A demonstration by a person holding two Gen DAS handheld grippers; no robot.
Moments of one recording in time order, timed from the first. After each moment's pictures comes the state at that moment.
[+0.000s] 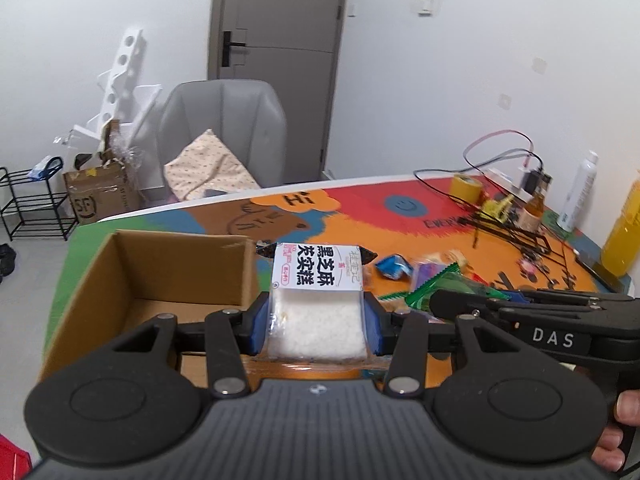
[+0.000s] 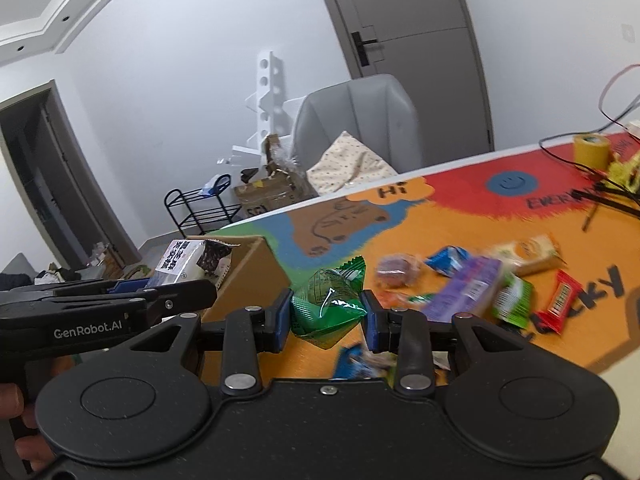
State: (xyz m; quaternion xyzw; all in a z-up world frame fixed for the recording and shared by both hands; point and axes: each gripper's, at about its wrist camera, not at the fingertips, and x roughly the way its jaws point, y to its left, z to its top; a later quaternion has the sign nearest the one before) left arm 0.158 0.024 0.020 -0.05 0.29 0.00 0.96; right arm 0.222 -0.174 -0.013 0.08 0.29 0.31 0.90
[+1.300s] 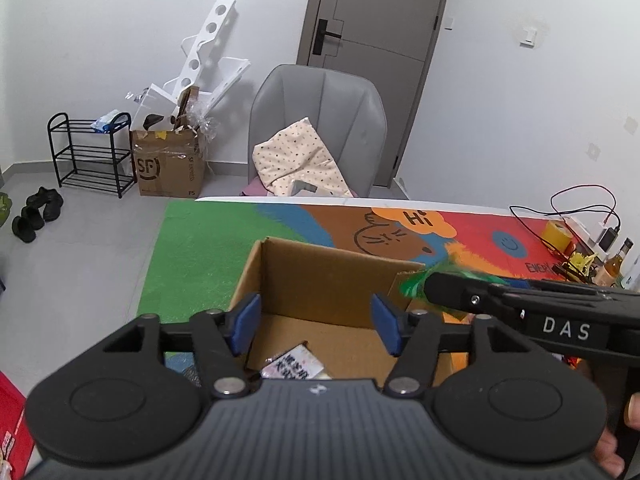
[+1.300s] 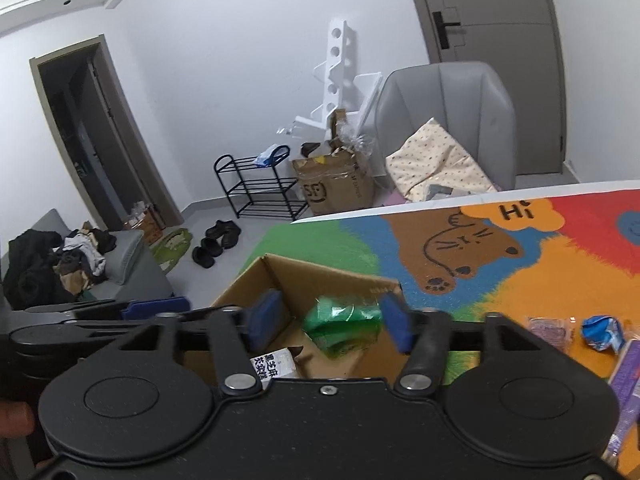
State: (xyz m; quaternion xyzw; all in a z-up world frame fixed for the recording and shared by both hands) left arm 0.176 0.157 0.018 -0.12 0.30 0.09 0.94; right arm 0.256 -0.034 0.009 0.03 0.30 0.38 0.87
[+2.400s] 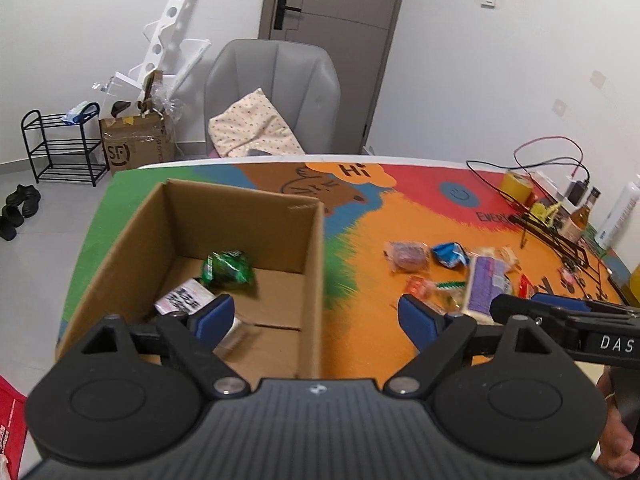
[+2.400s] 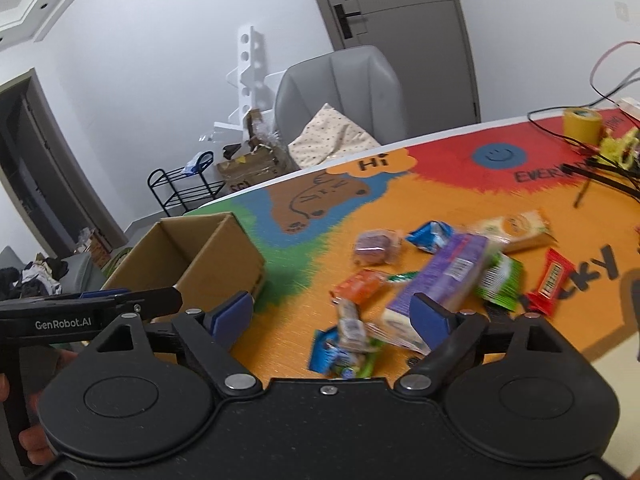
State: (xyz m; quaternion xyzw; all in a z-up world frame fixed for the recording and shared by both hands) left arm 0.168 0.062 0.006 -0.10 0.34 0.05 0.93; right arm 0.233 -0.184 -0.024 0.08 0.34 0.28 0.89
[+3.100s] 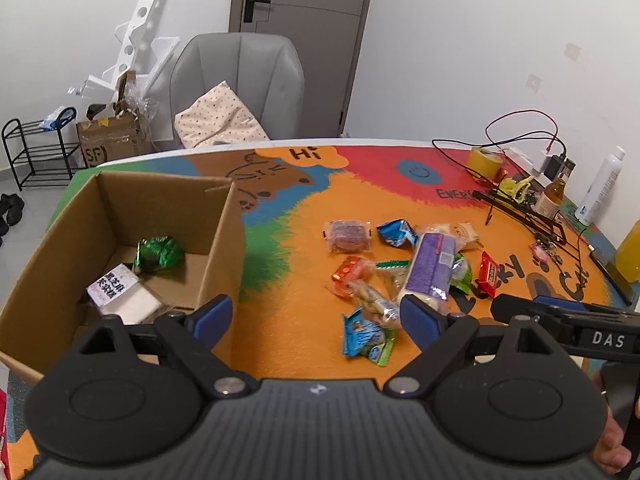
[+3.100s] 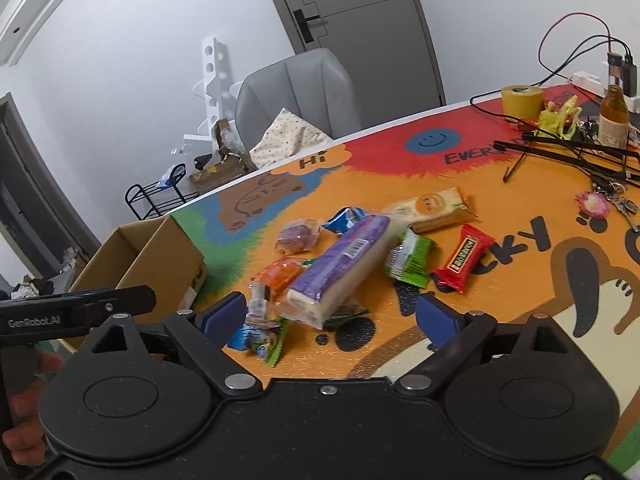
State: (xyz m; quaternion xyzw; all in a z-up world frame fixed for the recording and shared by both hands) left arm 0.174 -0.005 0.003 -0.08 0.35 0.03 0.93; right arm 0.239 -0.255 -0.045 0.10 0.35 0.25 0.90
